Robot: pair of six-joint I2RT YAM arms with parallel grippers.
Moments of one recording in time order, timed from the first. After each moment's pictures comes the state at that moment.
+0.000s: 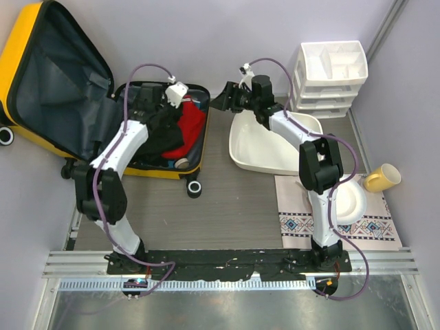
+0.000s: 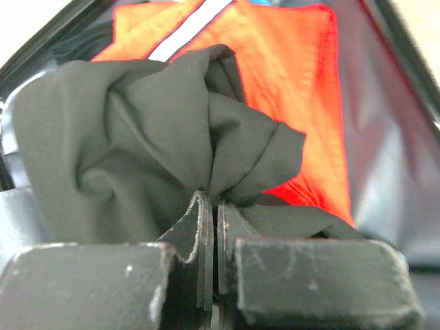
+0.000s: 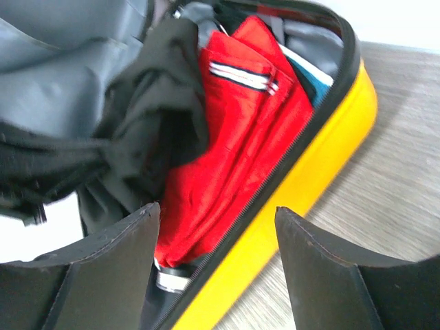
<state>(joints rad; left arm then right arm) -0.22 1.79 1.58 -0.42 0.00 0.45 0.40 2.16 1.79 0.10 -0.55 0.55</state>
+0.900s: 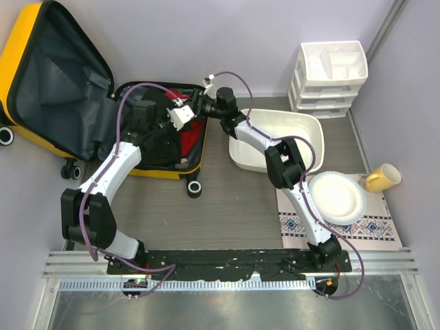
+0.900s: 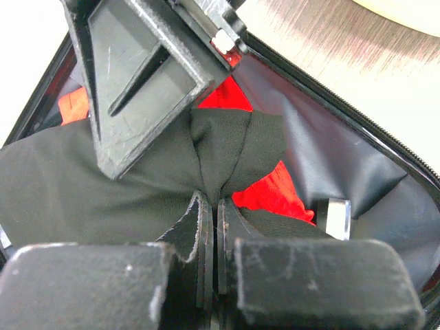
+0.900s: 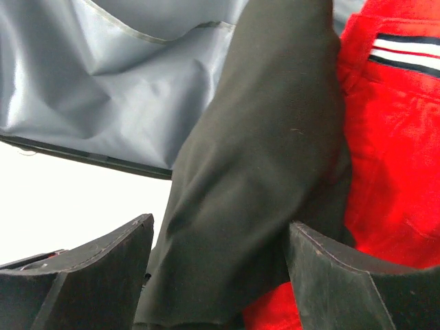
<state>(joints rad) -0.23 1.50 1.20 -0.27 0.36 0.74 0.57 2.56 2.19 0.36 -0.69 0.97</state>
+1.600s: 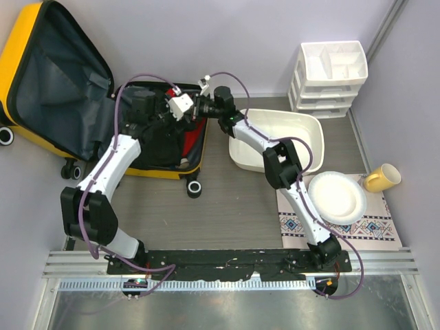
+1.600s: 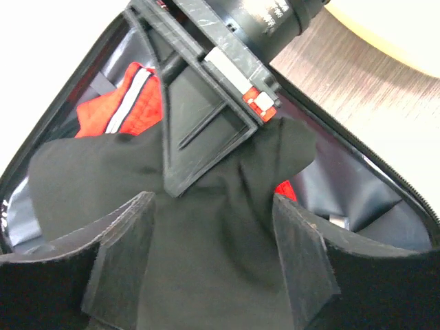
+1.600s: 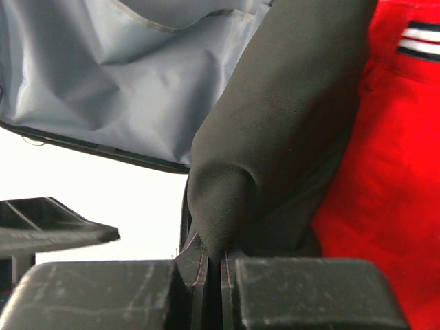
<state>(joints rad) -0.23 1.52 1.31 -0.31 0.35 0.68 0.58 2.63 2.31 0.34 -0.80 0.99</state>
